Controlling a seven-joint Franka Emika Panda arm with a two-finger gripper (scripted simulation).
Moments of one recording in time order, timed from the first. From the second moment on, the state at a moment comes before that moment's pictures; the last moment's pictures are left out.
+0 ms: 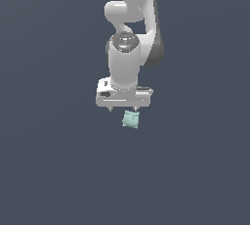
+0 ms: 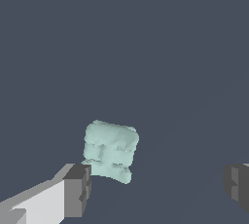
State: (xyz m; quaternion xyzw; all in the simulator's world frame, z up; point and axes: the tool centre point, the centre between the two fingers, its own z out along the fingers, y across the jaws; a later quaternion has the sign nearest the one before) arm 0.007 -0.008 0.170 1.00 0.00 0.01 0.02
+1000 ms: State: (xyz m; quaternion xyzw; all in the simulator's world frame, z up) arm 0.001 0.014 0.162 1.00 -0.01 0.00 0.00
